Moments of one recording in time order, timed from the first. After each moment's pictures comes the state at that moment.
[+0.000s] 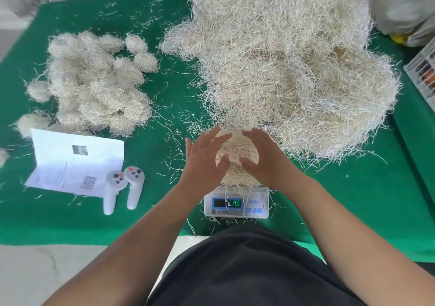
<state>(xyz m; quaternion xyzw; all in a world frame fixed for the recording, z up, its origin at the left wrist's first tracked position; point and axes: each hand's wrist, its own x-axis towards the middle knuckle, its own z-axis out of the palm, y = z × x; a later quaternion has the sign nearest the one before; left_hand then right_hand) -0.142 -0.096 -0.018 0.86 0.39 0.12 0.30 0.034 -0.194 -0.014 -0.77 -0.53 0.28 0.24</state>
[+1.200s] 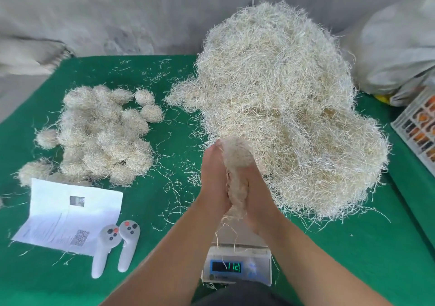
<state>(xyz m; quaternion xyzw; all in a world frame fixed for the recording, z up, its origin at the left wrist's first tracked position) -0.050 -0.053 0.055 0.35 0.39 0.35 0.78 -0.005 -0.129 0.056 -0.51 -0.23 0.50 0.66</state>
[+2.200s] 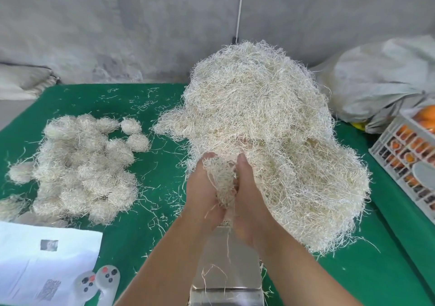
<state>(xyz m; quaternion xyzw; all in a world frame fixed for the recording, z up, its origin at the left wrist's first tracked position) -0.036 -0.031 0.109 0.29 0.33 0.35 0.83 0.024 -0.092 0.108 -0.55 -0.17 0.52 0.63</state>
